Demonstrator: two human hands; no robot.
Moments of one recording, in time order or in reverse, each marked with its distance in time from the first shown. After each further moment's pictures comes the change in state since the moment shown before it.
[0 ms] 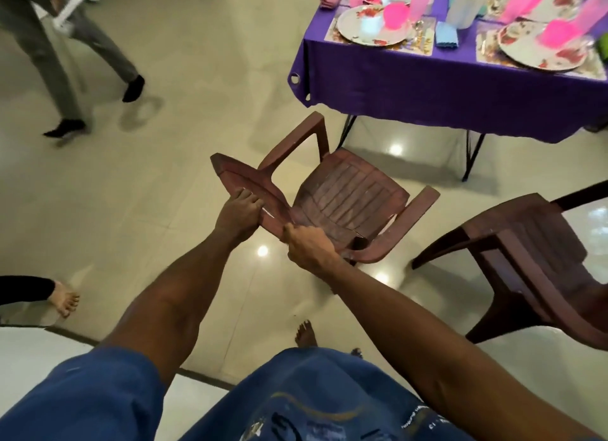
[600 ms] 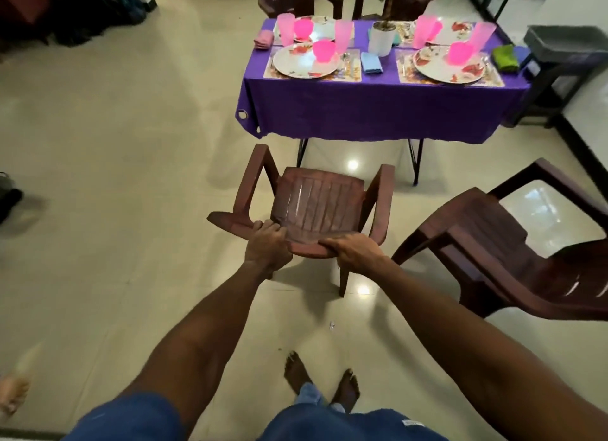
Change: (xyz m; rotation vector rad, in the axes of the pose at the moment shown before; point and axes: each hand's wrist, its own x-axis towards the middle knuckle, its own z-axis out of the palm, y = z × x) left_hand 0.069 0.124 -0.016 -0.229 0.100 -0.022; right_hand -0.057 0.152 -0.039 -0.127 0.007 0.083
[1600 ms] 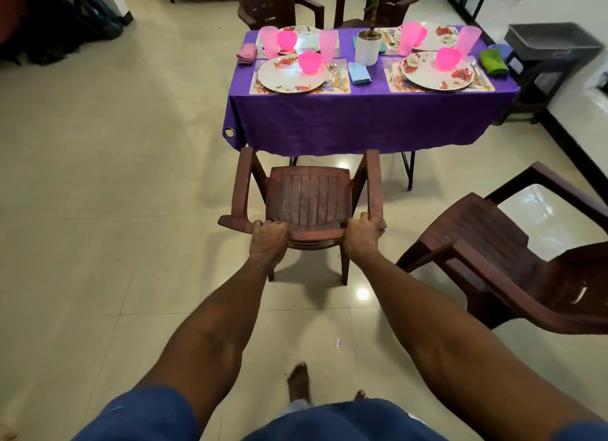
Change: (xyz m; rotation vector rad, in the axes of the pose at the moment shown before) left_hand 0.105 -0.024 -0.003 0.138 -0.200 -0.039; right_hand 0.090 0.034 -0.023 0.113 0.045 0.767
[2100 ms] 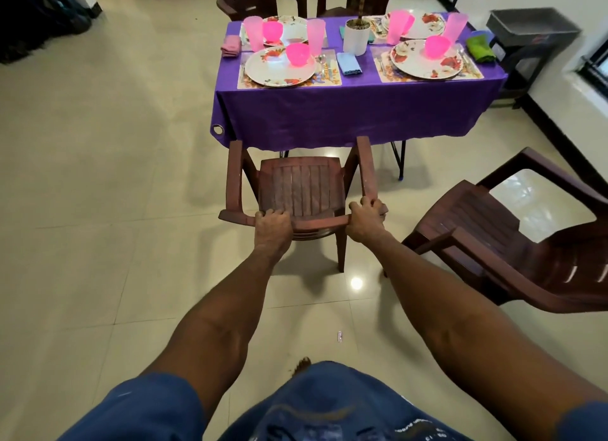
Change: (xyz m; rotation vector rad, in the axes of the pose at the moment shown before) left_hand 0.026 -0.009 0.004 -0.031 0.016 0.034; right_hand 0.015 -0.005 -0.024 0.087 -0.099 -0.047
